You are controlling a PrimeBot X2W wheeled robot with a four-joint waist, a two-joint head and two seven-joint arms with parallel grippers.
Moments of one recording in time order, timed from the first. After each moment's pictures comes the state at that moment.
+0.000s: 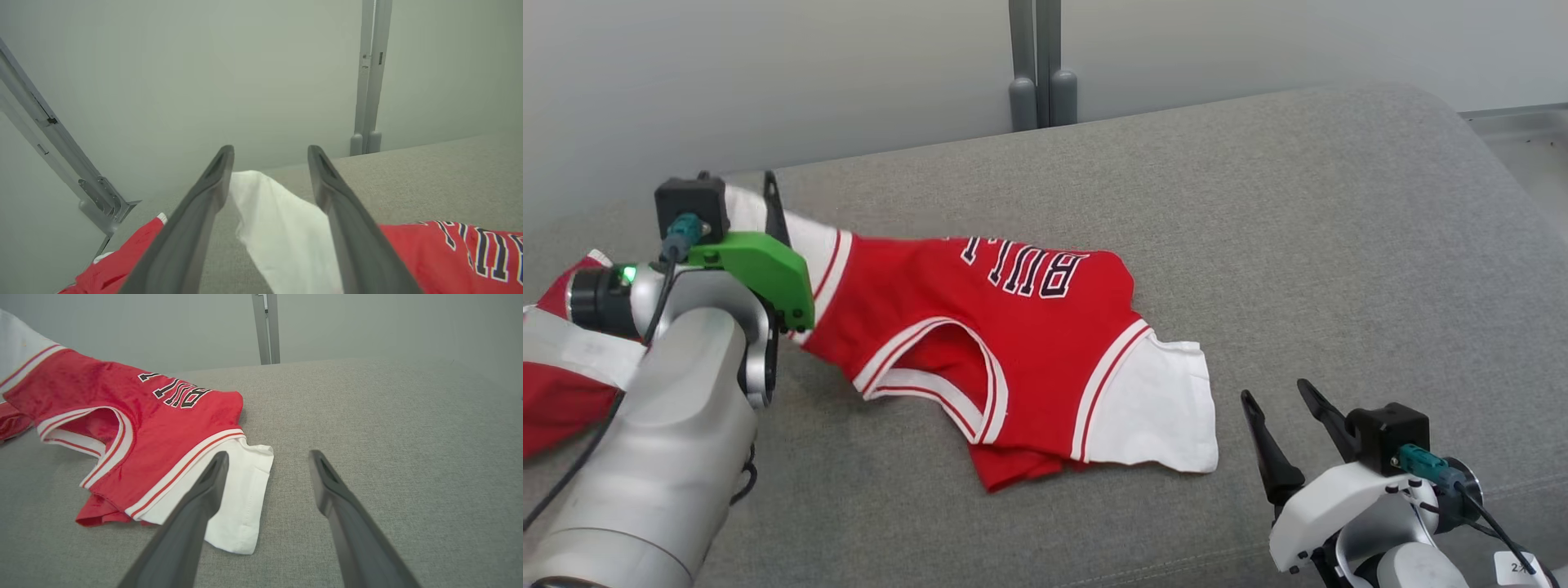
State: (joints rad) left arm -0.89 0.29 -0.70 0.97 -0.68 0.22 -0.26; right arm -0.02 -0.05 0.10 0.12 0.15 0.13 0.02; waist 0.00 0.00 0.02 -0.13
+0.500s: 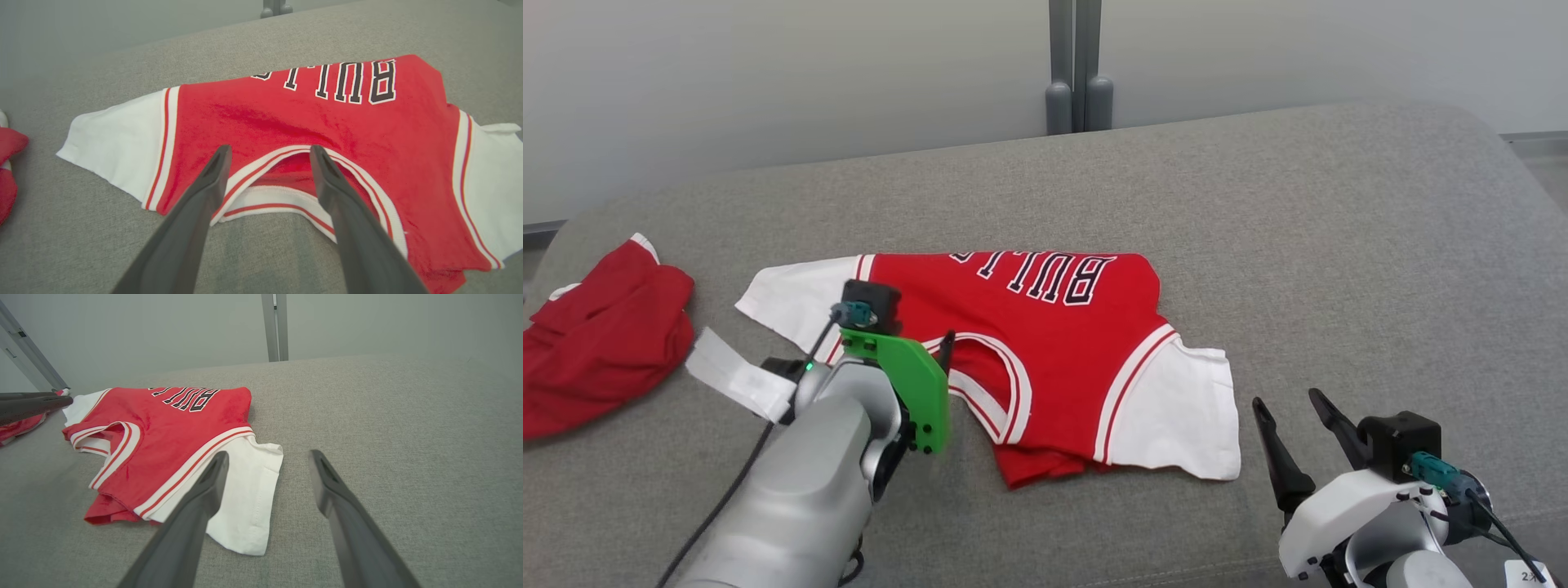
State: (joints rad) left arm -0.77 0.12 -0.80 1.06 -0.74 -0.02 -0.02; right arm -0.01 -0.05 0.08 0.12 0.16 0.13 0.02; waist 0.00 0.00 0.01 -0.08
